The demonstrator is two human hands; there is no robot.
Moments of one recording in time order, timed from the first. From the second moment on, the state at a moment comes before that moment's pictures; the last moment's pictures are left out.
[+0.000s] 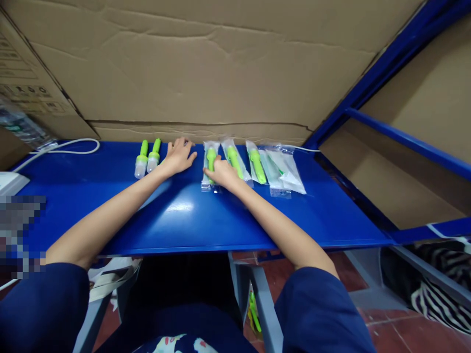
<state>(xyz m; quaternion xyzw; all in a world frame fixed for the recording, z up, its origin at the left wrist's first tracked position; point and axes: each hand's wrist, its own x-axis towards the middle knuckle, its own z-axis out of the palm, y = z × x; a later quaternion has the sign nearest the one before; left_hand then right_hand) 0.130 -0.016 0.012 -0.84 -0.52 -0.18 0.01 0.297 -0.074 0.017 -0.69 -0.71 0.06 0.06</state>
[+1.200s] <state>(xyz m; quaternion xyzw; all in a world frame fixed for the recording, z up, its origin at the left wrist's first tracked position) 0.117 -0.002 -0.018 -0.86 -0.45 -0.25 -0.02 0.339 -0.098 0.040 -0.60 -0.76 0.26 -0.06</state>
